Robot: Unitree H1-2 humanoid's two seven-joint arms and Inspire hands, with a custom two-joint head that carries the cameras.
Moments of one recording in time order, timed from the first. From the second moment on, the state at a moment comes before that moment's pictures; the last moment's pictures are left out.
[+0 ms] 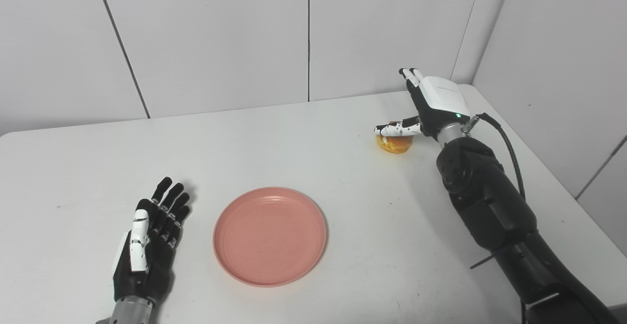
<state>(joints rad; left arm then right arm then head) -0.05 0.05 0.08 -0.04 -0.37 0.13 -0.18 -0.58 -0.43 0.18 0.20 -0.84 0.40 0.16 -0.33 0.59</state>
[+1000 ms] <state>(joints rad) -0.05 0.05 0.08 -0.06 -0.36 0.16 -0.18 -0.60 -0.43 0.23 0.35 -0.70 0.38 0.11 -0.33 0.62</state>
